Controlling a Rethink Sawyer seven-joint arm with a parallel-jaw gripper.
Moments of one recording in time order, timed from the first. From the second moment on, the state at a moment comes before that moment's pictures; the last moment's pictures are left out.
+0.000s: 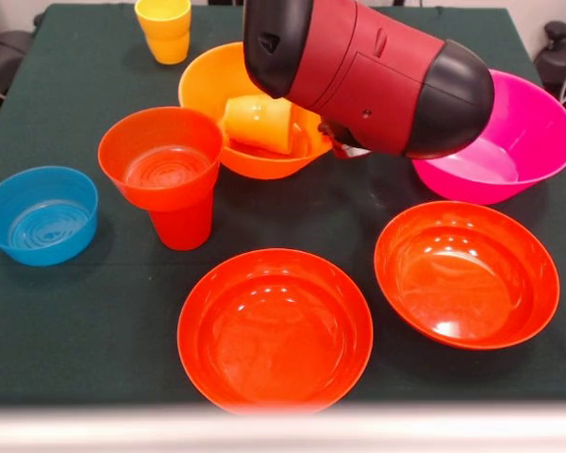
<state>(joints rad) 0.08 0.24 -0.73 0.62 0.37 1.64 2.60</state>
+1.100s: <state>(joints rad) 0.09 0.23 -0.82 0.58 0.14 1.58 2.60</state>
